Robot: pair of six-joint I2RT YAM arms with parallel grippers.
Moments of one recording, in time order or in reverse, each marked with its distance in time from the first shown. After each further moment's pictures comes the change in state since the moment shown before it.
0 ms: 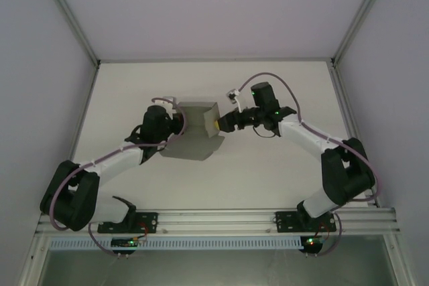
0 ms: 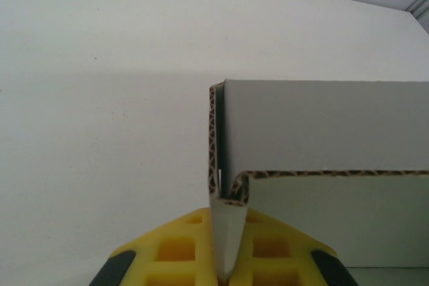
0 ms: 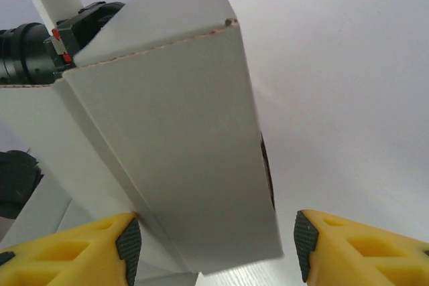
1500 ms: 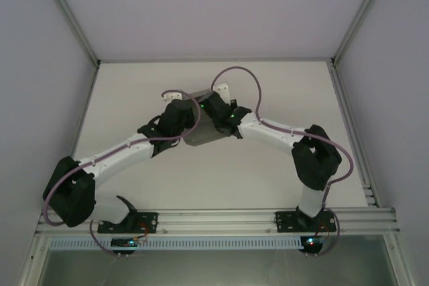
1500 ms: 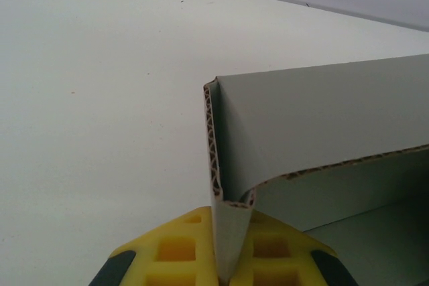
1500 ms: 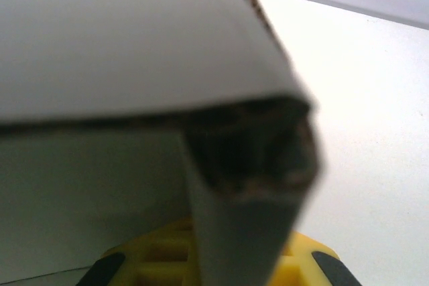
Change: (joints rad) left arm -0.220 0.039 0.261 -0.356 -0.449 -0.195; right arm 0.350 0.250 0.312 -0.216 1.439 0.228
